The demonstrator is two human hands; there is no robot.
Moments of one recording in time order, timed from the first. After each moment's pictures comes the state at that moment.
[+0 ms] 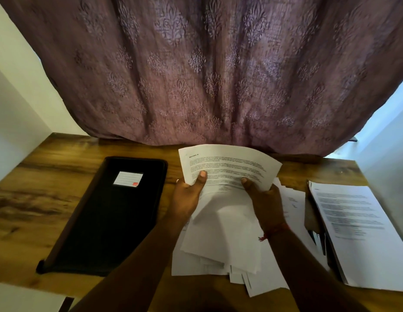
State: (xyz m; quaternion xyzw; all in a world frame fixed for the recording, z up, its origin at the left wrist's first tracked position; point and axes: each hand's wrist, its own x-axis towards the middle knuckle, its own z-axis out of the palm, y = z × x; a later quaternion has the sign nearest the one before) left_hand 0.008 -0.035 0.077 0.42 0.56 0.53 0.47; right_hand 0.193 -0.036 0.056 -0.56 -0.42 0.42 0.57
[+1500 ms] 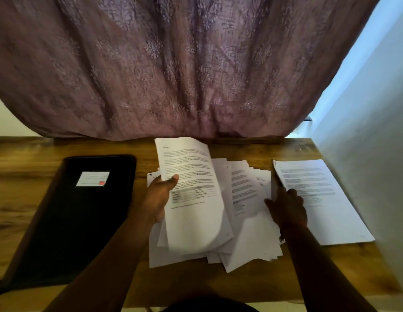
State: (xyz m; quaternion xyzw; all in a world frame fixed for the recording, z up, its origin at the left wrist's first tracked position) left_hand 0.011 -0.024 0.042 0.34 0.61 0.41 0.58; right_hand 0.333 -0.082 -0.019 -0.87 -0.47 0.13 0.09
